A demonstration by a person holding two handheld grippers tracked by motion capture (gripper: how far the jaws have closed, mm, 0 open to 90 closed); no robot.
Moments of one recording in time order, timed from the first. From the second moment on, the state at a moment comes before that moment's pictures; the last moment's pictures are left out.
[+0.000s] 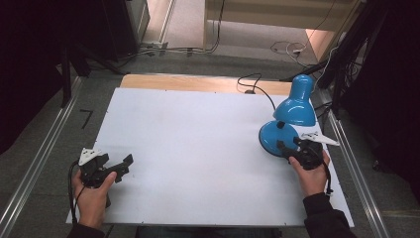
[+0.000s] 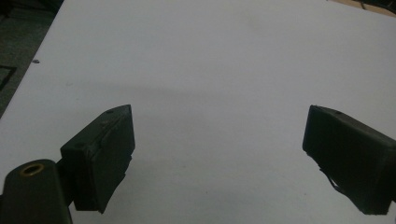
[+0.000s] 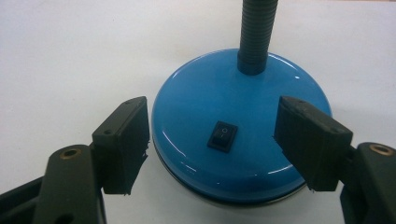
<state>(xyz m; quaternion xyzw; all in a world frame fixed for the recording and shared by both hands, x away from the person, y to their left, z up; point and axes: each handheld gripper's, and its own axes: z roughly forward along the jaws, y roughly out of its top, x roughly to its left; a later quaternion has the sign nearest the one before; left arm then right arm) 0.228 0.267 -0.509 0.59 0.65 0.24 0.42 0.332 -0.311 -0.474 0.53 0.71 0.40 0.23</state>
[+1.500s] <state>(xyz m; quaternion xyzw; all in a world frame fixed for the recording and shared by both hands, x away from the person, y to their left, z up) 0.228 0.266 -0.509 0.59 0.65 0.24 0.42 0.310 -0.320 -0.474 0.53 0.71 0.40 0.23</state>
